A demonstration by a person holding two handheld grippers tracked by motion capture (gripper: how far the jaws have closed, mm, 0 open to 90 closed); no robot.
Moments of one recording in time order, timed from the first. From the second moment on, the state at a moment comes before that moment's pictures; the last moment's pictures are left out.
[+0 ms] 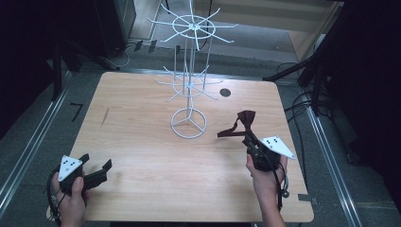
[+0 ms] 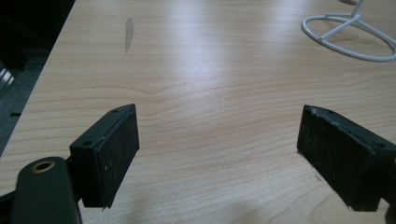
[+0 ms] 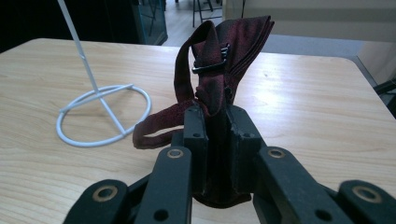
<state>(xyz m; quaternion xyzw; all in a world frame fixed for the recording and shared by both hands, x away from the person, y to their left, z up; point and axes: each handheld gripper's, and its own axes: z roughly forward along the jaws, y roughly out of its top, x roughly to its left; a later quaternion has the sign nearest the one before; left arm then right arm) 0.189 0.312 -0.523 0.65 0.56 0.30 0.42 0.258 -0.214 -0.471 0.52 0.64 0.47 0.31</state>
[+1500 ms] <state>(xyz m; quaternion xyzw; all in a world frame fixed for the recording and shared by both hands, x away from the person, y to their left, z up) 0.189 0.312 -0.523 0.65 0.56 0.30 0.42 0.260 -0.173 -0.423 0.47 0.63 0.53 0.32</state>
